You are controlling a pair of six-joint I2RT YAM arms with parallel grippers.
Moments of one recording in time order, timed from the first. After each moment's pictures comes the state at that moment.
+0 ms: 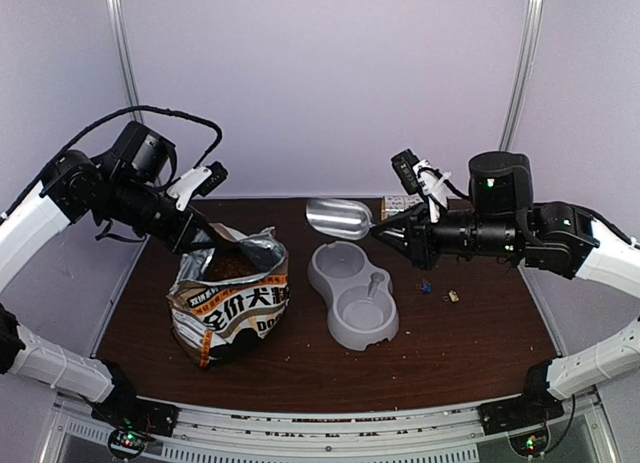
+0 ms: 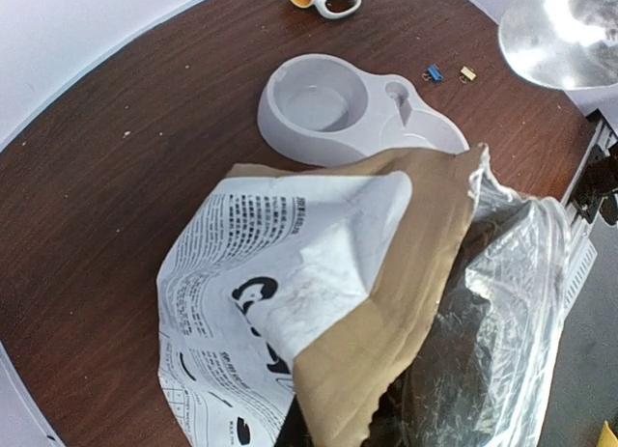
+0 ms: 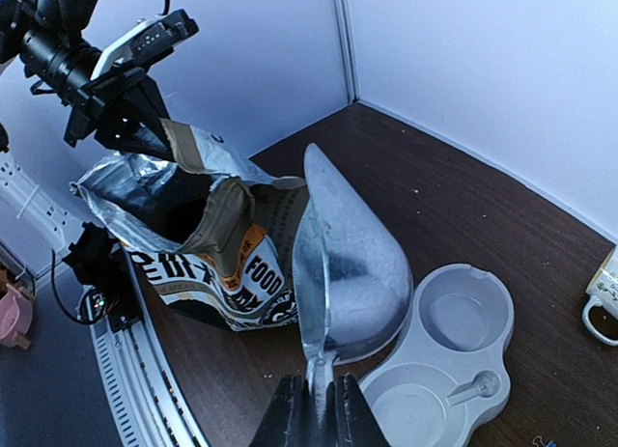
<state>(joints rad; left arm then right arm) -0.69 1.22 1.49 -1.12 0.13 -0.06 1.02 1.13 1.18 -0.38 0.02 0.18</state>
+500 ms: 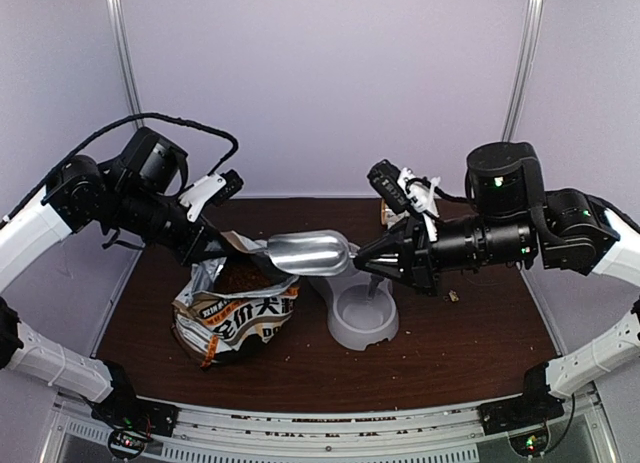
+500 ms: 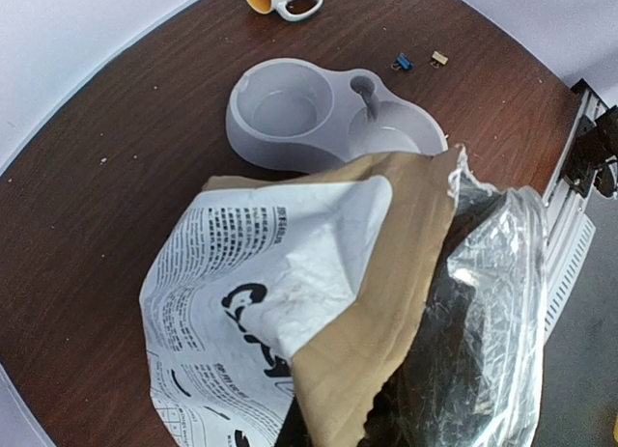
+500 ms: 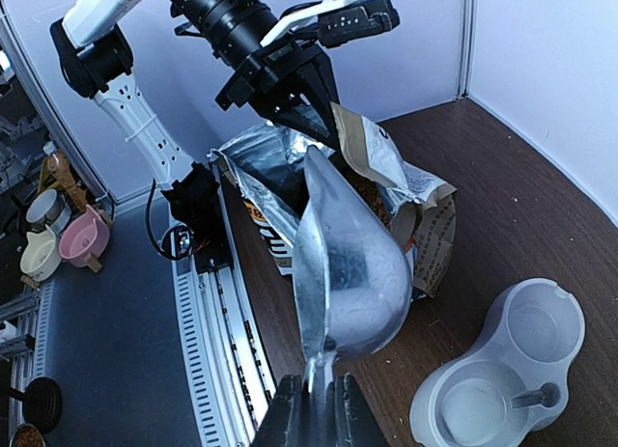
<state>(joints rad) -0.84 1.22 1.47 -1.09 0.07 -0.05 1.21 1.16 1.36 -0.58 -0.07 0.12</state>
